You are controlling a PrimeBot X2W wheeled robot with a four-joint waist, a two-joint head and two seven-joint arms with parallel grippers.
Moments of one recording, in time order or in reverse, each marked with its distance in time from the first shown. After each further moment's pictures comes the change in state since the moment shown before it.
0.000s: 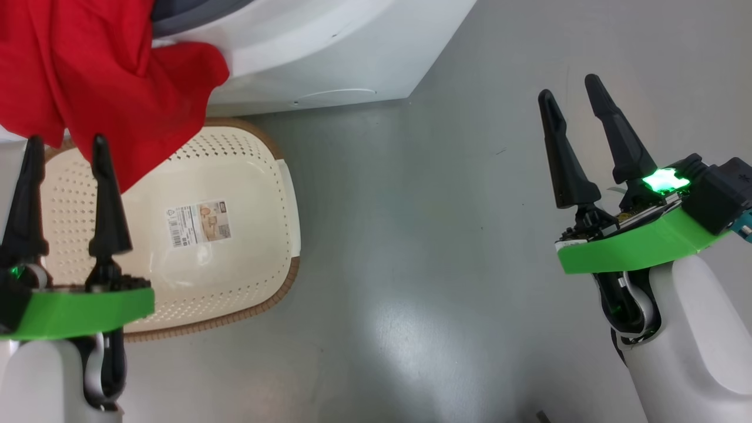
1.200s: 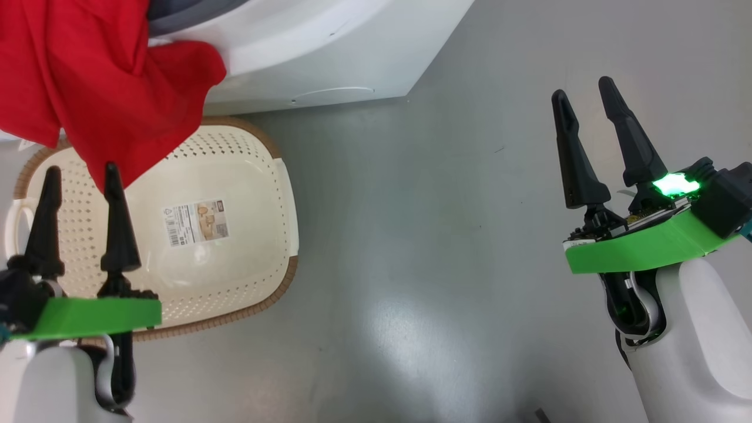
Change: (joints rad) left arm 0.028 -0.053 0.050 0.084 0.025 -0.029 0.000; right arm 0.016 0.016 -0.042 -0.001 -0.019 0.000 0.000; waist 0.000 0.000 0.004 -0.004
